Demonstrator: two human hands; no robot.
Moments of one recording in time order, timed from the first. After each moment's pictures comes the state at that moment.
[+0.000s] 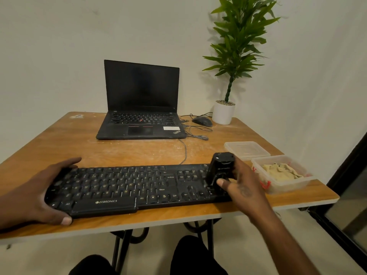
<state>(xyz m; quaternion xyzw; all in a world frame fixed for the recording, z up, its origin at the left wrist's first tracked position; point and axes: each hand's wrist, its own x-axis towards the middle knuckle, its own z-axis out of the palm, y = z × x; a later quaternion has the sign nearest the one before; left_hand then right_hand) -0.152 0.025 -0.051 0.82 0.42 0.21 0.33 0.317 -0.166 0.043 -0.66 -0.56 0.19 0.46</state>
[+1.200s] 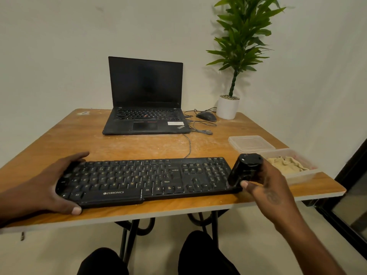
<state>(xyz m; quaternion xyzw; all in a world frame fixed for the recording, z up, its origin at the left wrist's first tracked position) -0.147 0.003 -0.026 0.80 0.40 0.26 0.37 0.332 -0.202 0.039 -0.67 -0.53 0.14 0.50</state>
